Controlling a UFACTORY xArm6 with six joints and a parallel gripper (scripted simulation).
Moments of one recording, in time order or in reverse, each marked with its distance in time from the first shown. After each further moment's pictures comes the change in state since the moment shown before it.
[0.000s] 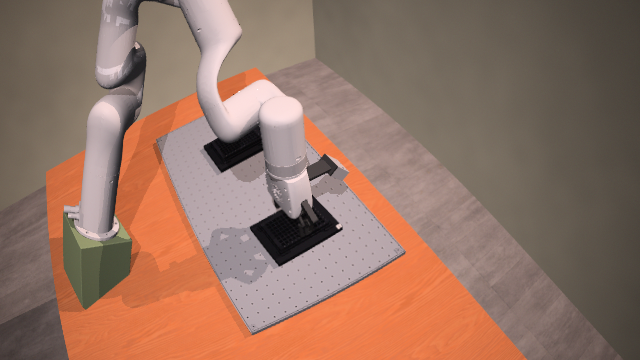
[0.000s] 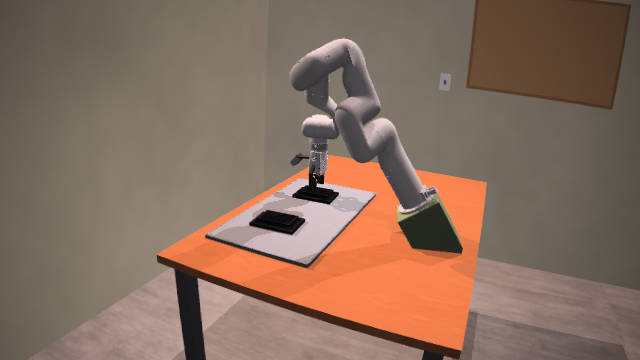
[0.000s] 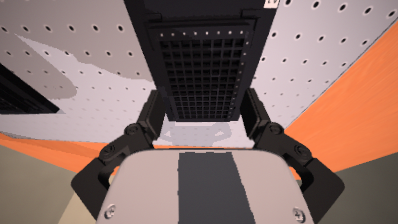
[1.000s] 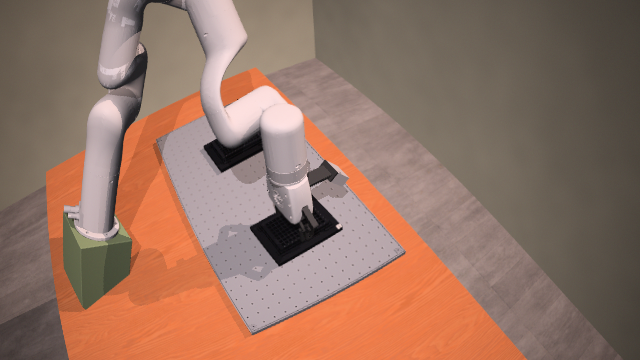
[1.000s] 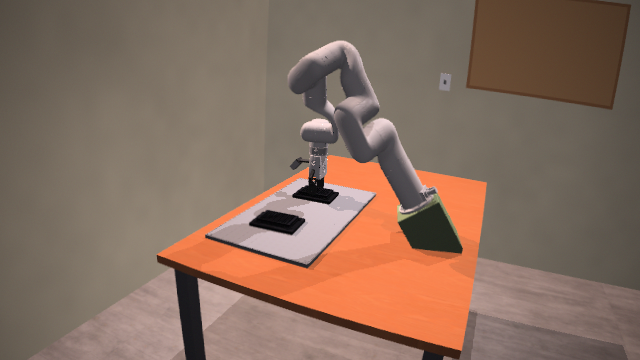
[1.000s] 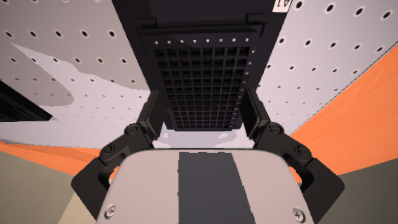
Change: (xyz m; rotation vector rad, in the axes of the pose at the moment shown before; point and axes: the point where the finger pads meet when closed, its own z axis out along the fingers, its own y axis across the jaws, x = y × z) arm 0.000 0.000 0.017 0.000 0.000 0.000
